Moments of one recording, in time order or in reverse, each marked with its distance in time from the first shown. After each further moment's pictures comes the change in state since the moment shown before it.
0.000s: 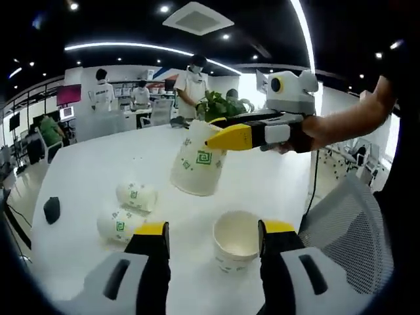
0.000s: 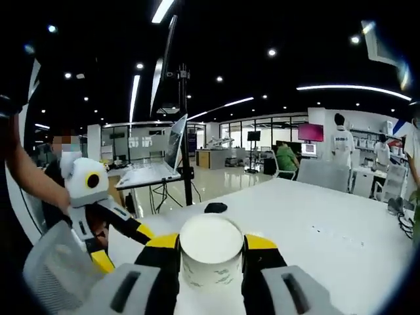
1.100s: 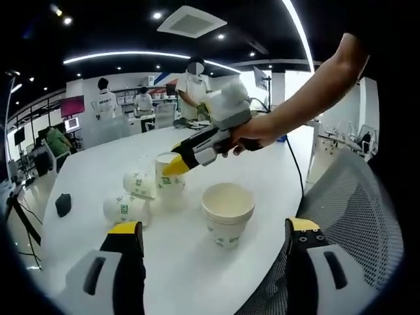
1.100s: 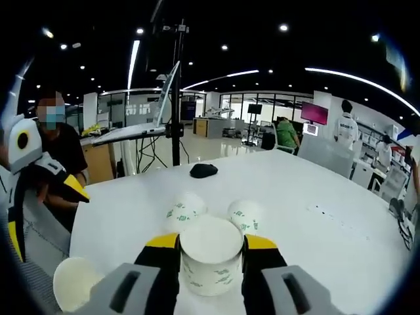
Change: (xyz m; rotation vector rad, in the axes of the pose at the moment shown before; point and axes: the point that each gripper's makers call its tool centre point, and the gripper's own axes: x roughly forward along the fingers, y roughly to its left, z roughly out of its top) left arm -0.033 -0.015 -0.043 0.085 -0.024 0.072; right arm 0.069 -0.044 -0.075 -0.073 0.214 -0.044
